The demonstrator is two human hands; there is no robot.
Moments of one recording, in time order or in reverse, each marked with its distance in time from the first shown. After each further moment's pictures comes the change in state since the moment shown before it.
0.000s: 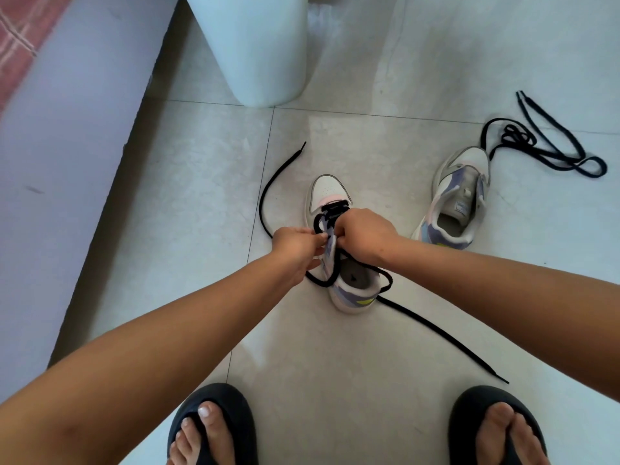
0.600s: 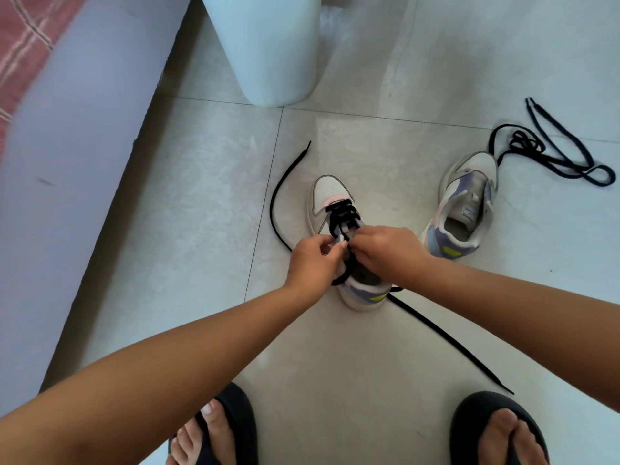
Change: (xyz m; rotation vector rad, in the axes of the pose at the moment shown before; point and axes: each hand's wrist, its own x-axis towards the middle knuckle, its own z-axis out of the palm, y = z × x) left_hand -0.007 -0.032 0.001 0.508 0.029 0.482; right_hand -0.015 0.036 0.019 -0.211 0.357 -0.449
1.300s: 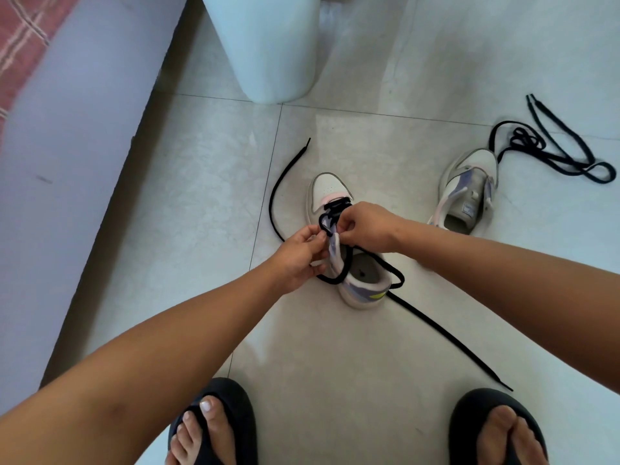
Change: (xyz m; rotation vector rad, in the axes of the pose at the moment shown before) left_hand 0.023 -0.010 -0.015 -0.655 -0.289 -0.378; right_hand 0.044 -0.006 -0.020 0.400 -0.435 0.396
